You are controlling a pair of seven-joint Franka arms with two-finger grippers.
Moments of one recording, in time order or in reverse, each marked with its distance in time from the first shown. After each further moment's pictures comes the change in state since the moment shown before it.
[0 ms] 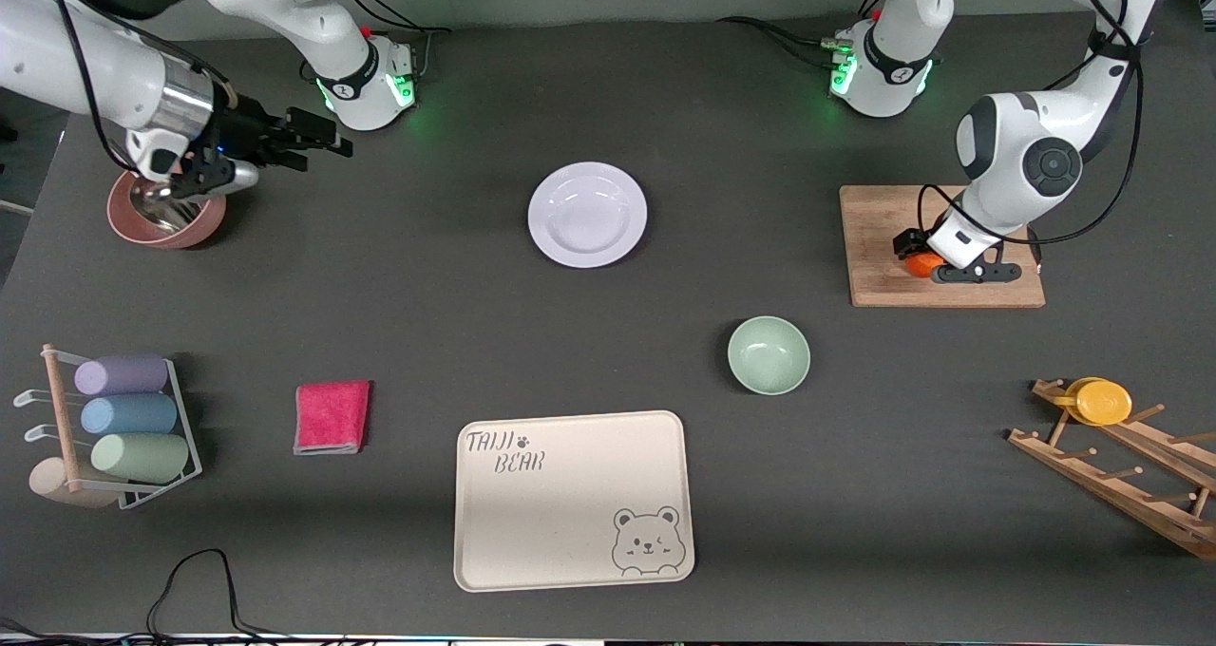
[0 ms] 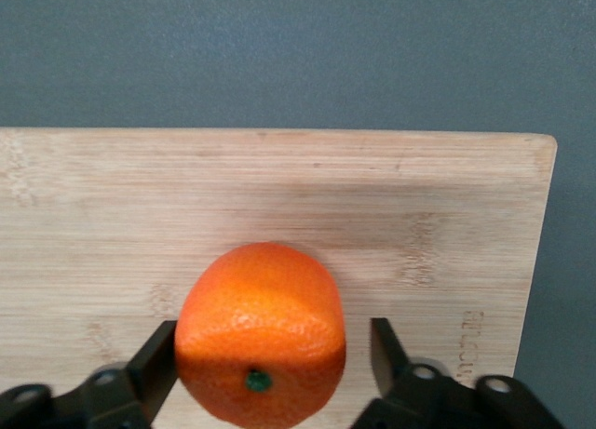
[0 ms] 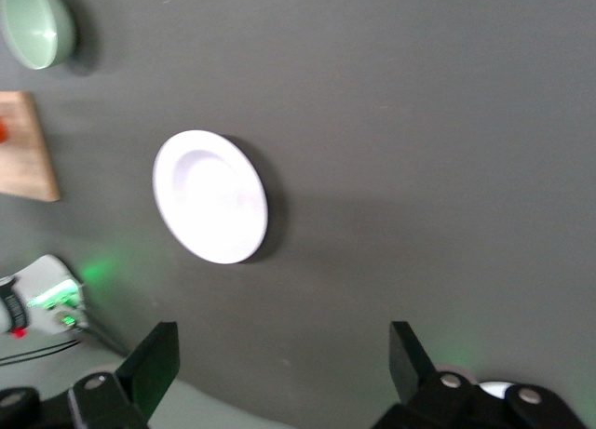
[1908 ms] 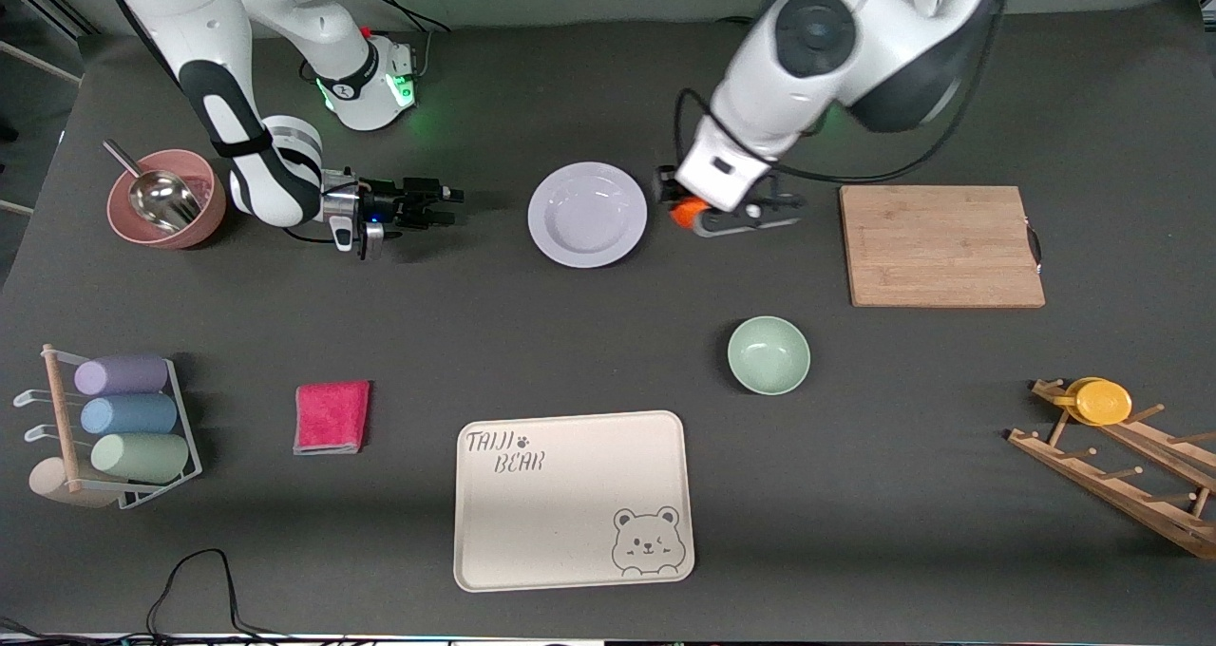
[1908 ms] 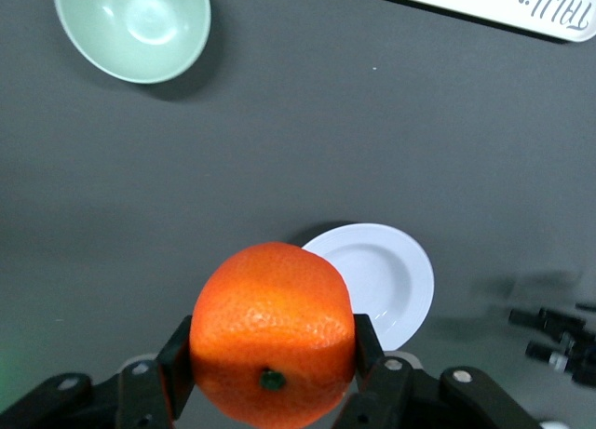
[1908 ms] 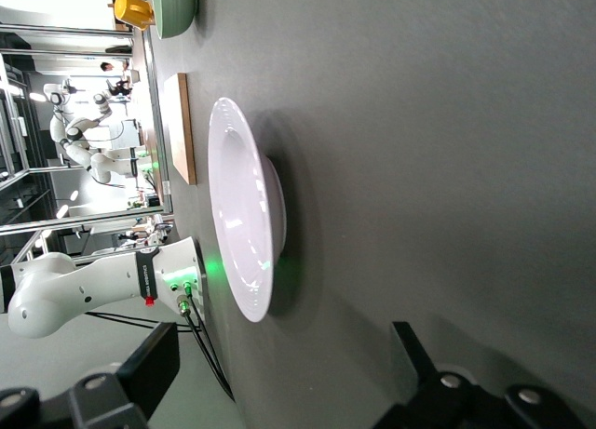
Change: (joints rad) left arm -0.074 0.101 -0.725 0.862 -0.106 -0.650 -0.996; right arm -0.002 0.677 -0.017 -0.336 1.045 0.165 -1.307
